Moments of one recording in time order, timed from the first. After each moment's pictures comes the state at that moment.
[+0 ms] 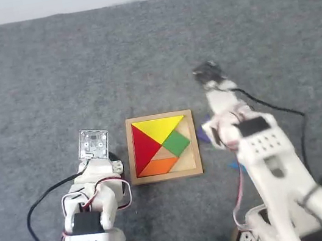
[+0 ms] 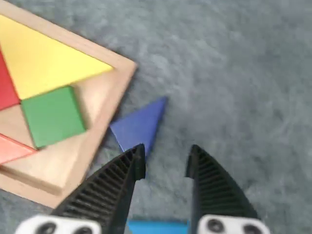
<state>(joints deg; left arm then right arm) -2.5 -85.2 97.3 46.7 -0.2 -15.9 -32.1 54.3 46.9 11.2</state>
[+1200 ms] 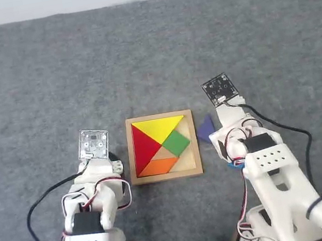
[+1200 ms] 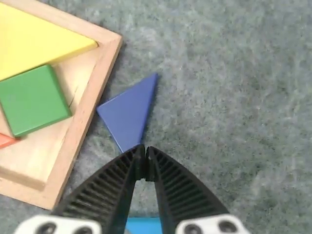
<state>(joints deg) -2.5 -85.2 97.3 46.7 -0.2 -13.6 -37.7 67.3 38.5 10.9</state>
